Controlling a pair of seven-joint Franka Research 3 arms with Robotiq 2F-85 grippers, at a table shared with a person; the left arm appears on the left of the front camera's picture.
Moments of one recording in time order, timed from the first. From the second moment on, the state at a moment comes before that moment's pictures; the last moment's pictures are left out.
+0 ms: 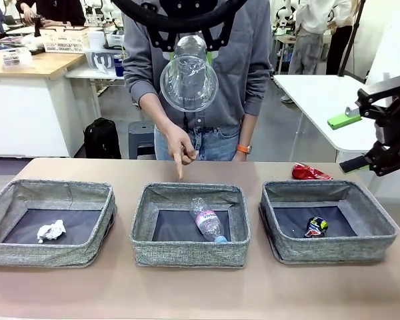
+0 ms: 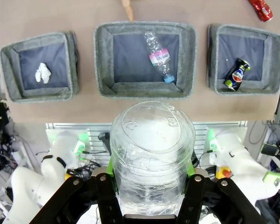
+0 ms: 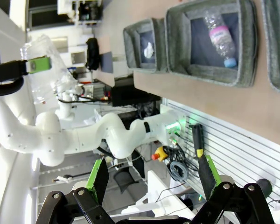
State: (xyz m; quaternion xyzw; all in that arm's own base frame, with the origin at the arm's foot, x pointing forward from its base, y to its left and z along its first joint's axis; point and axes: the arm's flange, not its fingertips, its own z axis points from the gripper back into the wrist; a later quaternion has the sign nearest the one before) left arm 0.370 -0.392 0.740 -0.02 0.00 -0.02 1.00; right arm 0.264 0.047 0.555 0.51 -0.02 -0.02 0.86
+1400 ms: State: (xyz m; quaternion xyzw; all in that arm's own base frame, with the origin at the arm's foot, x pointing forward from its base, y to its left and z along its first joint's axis) left arm 0.415 -0.354 0.525 -0.03 -0.03 0.04 1.00; right arm 0.264 0.047 0.555 0.51 -0.02 -0.02 0.86
